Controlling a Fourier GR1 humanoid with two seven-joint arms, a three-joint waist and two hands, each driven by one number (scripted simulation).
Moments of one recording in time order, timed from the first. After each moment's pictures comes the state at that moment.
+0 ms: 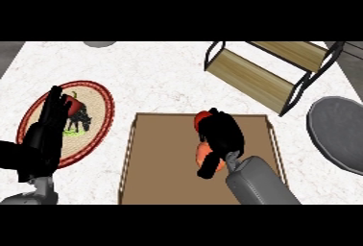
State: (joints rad) left arm -0.04 0.21 0.01 -1.70 0.05 0.22 0.15; right arm -0.41 -0.05 0.48 -1.37 1.07 0.33 0.45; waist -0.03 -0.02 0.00
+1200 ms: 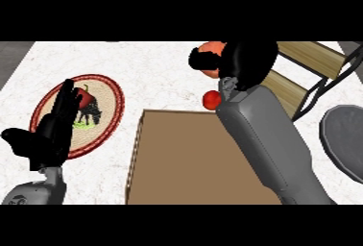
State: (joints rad) left arm -0.11 0.20 -0.01 -1.65 0.04 0.20 0.16; right arm -0.92 -0.01 0.20 -1.31 1.22 -0.11 1.23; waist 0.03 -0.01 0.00
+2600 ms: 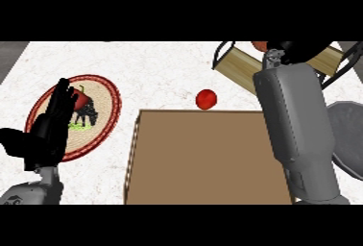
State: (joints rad) left arm -0.11 0.20 0.02 -1.66 0.04 0.19 0.16; right arm -0.98 -0.02 -0.18 -1.18 1.56 -0.23 1.13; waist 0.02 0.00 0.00
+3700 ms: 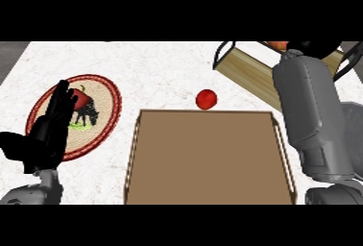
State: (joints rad) left arm -0.09 0.19 0.03 -1.67 0.02 0.17 0.15; right arm -1.04 -0.11 -0.45 -0.82 1.33 -0.65 0.92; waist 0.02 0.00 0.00
